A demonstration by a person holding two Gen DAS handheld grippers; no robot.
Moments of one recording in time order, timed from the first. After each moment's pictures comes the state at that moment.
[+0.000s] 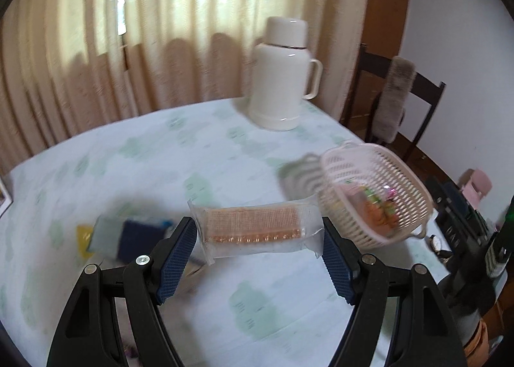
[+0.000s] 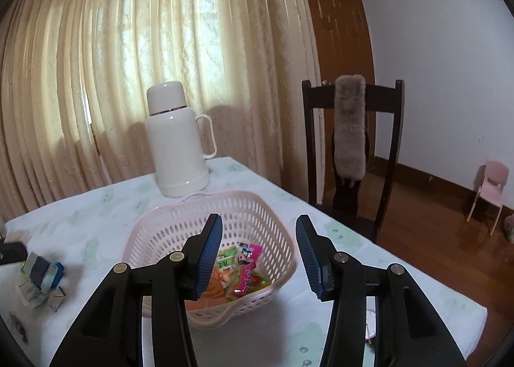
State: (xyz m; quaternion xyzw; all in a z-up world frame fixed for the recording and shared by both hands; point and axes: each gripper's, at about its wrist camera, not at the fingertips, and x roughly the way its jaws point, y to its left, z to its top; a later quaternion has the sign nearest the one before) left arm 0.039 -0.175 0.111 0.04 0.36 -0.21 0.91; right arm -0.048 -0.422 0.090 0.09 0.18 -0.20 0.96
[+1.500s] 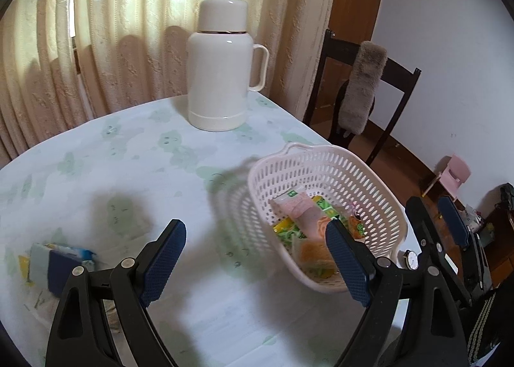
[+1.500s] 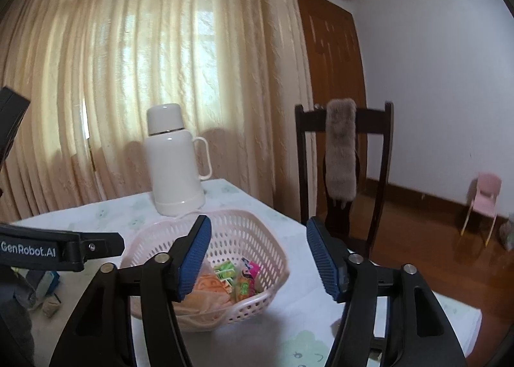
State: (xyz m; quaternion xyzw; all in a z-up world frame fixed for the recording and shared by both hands) left arm 0.061 -0.247 0.098 0.04 0.38 -0.27 0.88; right arm -0.060 -0.407 0.094 0.06 0.13 -0.22 0.97
